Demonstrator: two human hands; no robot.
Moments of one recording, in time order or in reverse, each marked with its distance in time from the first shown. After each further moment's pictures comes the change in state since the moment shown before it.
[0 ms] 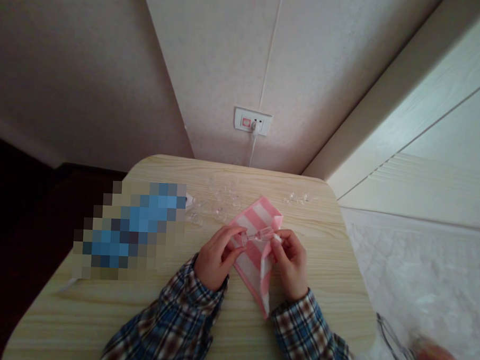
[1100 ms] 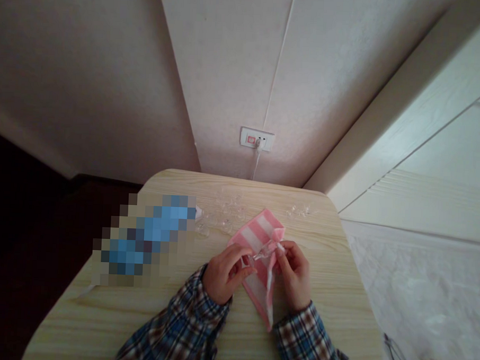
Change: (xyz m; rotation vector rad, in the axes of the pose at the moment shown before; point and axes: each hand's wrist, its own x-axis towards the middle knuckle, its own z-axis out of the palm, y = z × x) left_hand -0.003 0.005 -0.001 0.023 0.031 0.202; right_hand 0.000 0.010 0.001 0.057 0.026 0.015
